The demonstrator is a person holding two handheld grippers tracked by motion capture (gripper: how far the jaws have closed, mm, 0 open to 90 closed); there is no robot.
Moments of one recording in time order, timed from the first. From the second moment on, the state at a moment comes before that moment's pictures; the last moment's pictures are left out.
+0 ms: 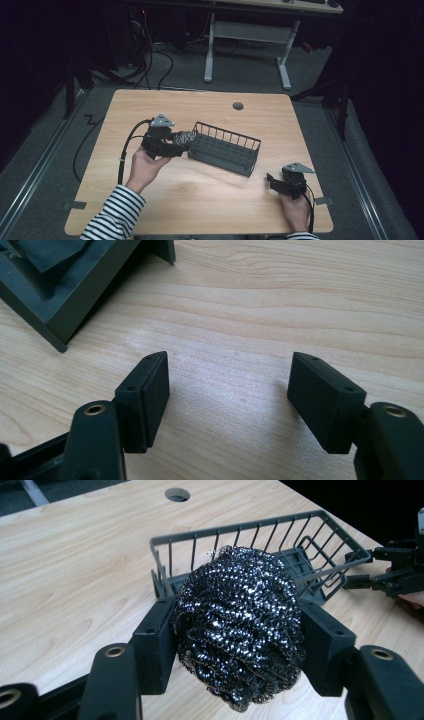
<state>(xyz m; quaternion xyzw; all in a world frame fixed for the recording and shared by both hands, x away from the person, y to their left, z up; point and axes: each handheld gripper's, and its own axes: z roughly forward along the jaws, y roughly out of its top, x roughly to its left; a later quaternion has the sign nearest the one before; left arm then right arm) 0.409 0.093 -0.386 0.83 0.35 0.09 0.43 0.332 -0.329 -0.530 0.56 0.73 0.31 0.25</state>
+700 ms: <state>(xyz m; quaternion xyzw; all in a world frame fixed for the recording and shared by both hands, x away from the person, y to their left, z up) 0.445 0.041 -0.382 0.86 0.32 0.11 0.39 0.332 -0.329 -0.530 0.56 0.73 0.31 0.25</state>
